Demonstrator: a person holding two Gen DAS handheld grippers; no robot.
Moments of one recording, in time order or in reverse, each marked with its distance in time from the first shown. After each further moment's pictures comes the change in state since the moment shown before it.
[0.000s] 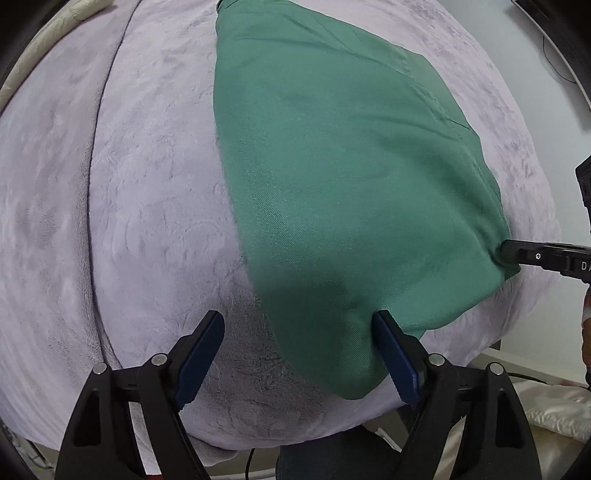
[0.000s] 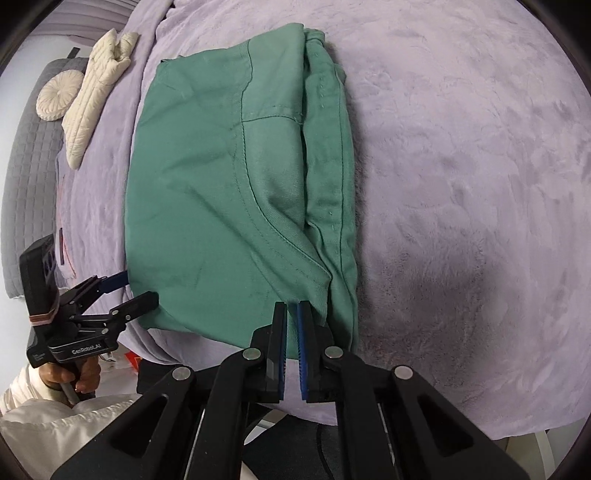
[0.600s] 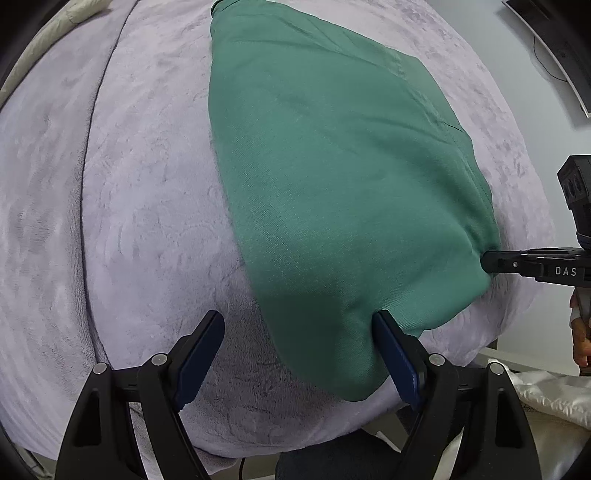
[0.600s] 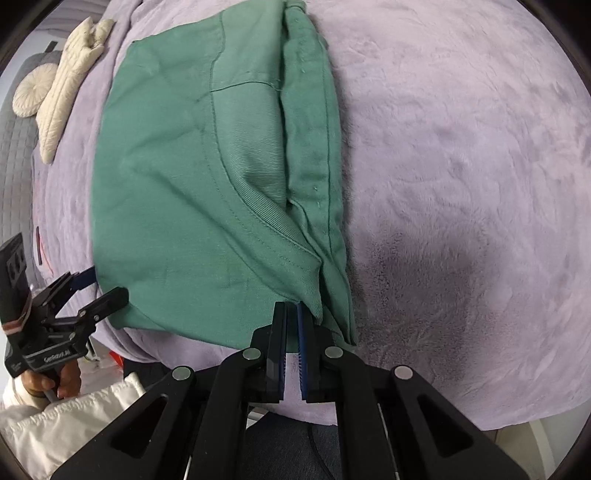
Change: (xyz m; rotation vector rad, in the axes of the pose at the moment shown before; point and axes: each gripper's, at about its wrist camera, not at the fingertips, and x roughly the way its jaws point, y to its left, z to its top) left arm 0.000 0.005 0.001 0.022 -0.028 -0.028; right arm 0.029 0.009 -0.002 0.048 0.041 -0.090
